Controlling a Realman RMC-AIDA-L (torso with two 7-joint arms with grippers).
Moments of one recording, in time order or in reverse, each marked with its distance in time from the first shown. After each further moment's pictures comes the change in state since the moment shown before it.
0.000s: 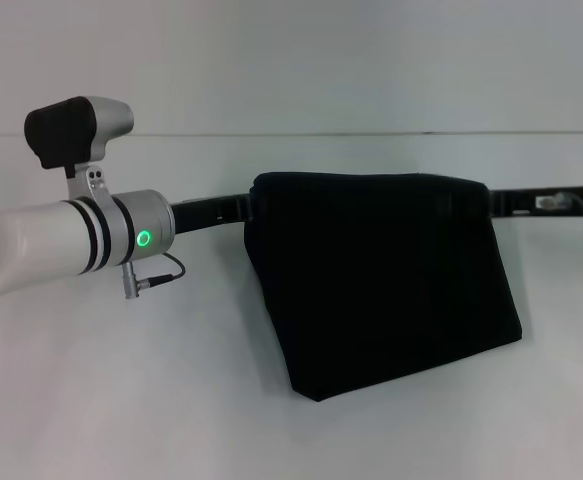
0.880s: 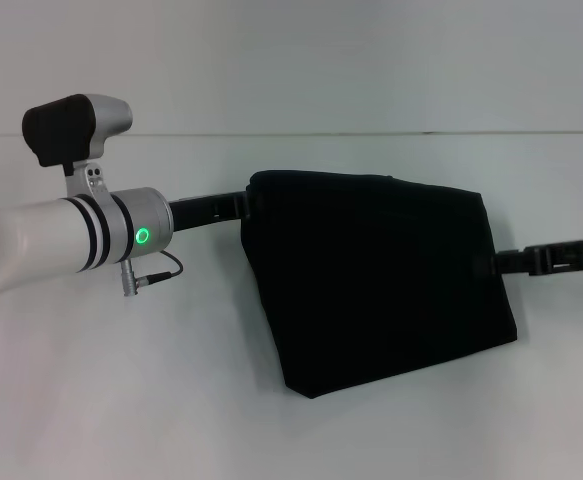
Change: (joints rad) left arm -0.004 0.002 0.004 -0.001 0.002 -0.019 -0.011; right arm -0.090 -0.061 0.002 -0.038 -0.036 -0.249 -0.019
